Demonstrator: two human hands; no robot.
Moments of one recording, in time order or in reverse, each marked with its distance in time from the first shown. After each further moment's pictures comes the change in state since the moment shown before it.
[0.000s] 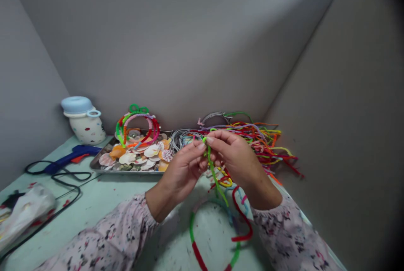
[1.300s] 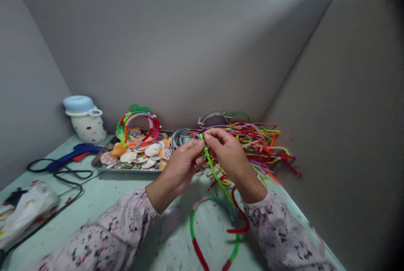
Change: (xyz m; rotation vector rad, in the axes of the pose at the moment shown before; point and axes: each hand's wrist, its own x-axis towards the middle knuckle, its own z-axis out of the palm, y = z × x) left_hand 0.007 0.000 -0.005 0.133 0.095 0.031; right_hand 0.009 0.014 0.000 -0.277 0.153 -0.168
